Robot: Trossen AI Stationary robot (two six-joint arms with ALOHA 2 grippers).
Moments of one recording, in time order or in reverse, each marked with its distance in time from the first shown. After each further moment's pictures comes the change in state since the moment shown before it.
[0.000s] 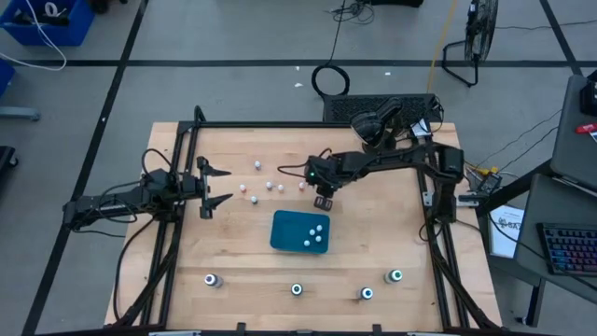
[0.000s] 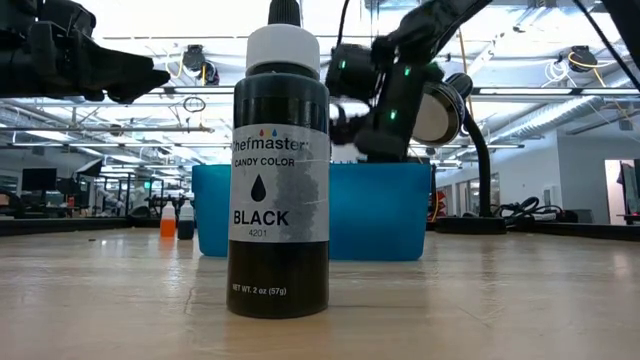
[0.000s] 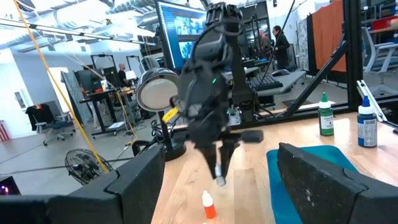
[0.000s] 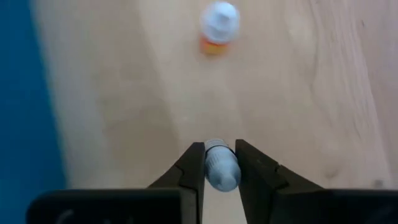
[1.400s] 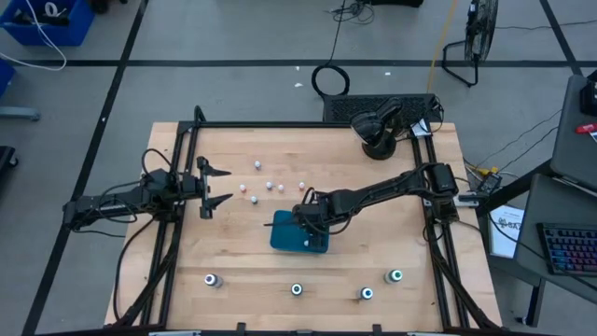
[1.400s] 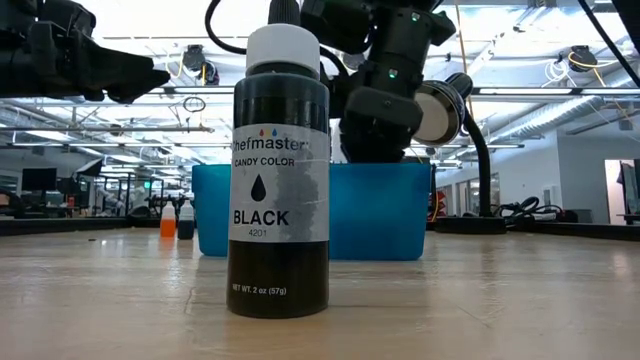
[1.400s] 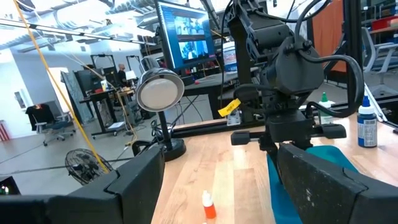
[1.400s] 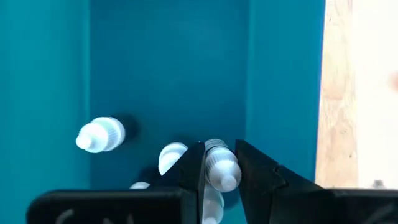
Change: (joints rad) left arm 0.000 0.000 0.000 0.000 0.000 0.000; right arm 0.315 0.111 0.150 -0.057 0.042 0.127
